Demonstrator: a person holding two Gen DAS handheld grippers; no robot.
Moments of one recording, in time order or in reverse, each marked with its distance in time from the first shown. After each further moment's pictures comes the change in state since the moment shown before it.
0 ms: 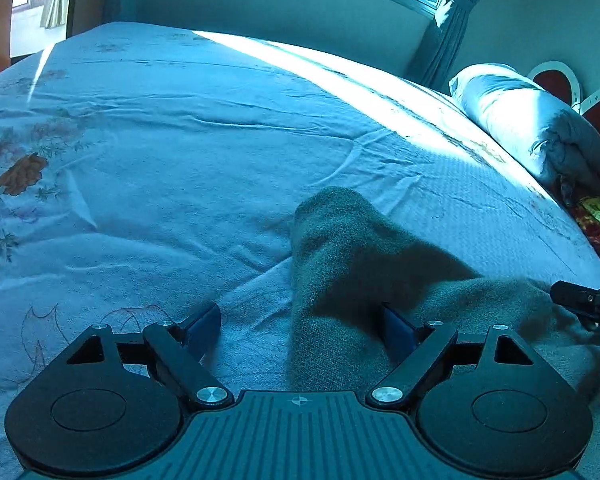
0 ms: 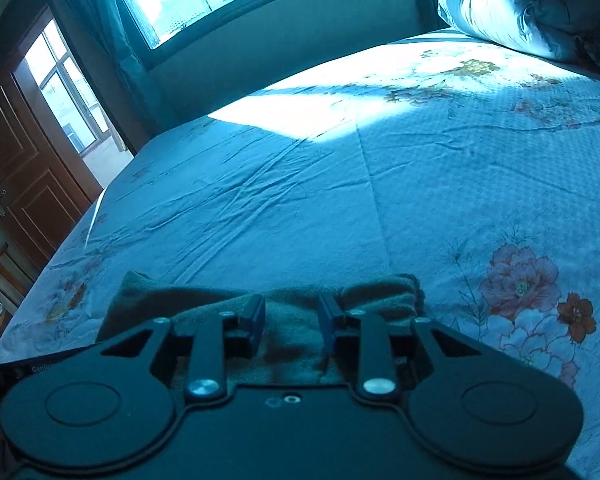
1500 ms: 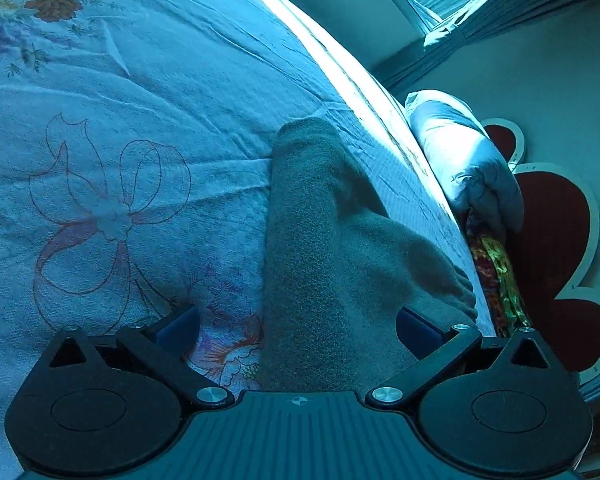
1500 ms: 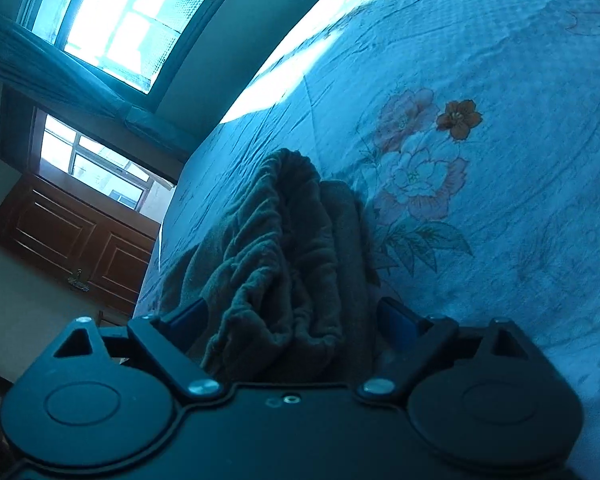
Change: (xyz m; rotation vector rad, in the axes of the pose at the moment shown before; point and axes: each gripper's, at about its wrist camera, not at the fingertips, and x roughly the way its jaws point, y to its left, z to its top) left arm -0.033 0.054 -0.055 -0.325 0.146 -0.377; right arm -0.045 -0.093 -0.065 0.415 0.124 0.260
